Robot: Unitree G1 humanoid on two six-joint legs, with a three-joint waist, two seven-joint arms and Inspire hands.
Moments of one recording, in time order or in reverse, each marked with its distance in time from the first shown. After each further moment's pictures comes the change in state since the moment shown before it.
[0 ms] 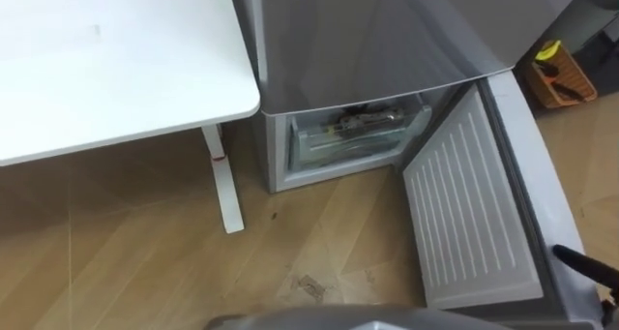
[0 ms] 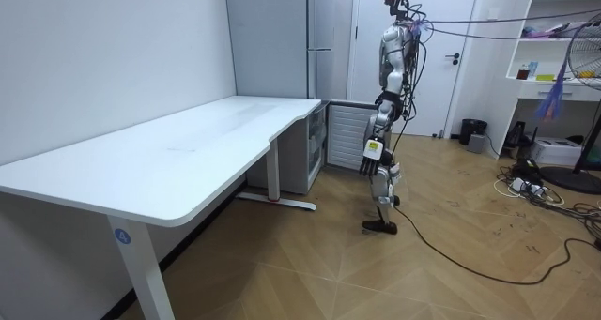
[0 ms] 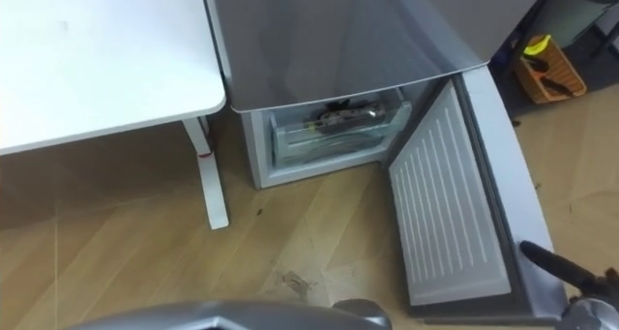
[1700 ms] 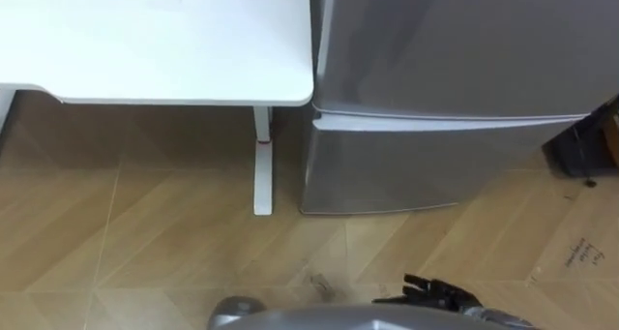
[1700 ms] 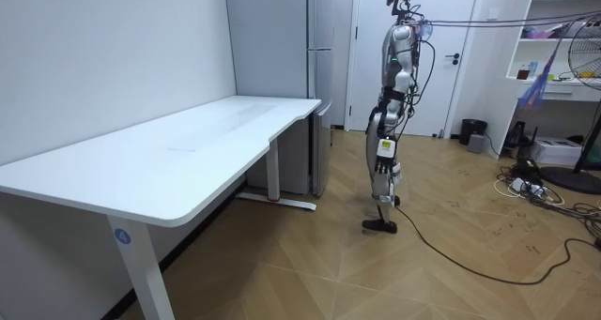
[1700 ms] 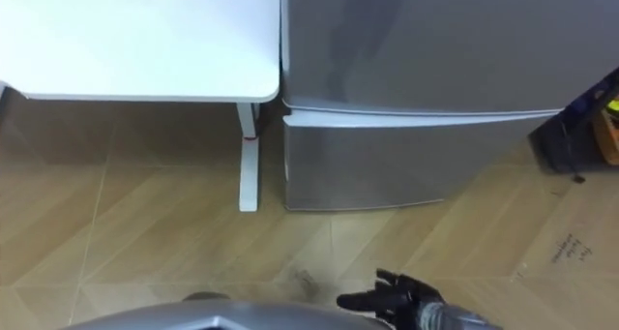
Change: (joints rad) left arm -0.094 -0.041 -0.181 0.050 0.021 0.115 0.001; right arm -0.023 0.198 0.482 0.236 -0.123 0.078 0.445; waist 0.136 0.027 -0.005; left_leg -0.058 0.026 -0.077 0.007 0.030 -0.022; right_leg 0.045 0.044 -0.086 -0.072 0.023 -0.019
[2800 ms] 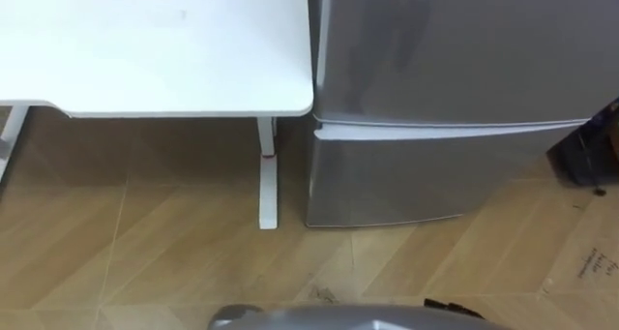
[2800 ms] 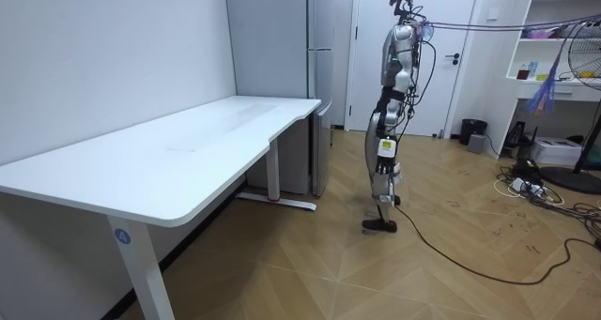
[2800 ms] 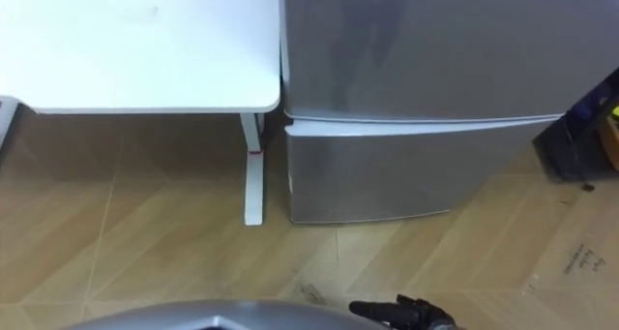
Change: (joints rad) left arm 0.007 -0.032 0.118 0.027 0.126 0.021 -0.013; right arm 0.009 0.034 -0.164 0.057 -0.099 0.004 -0.065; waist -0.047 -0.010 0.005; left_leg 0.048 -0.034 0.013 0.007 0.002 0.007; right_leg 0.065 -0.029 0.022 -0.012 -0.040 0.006
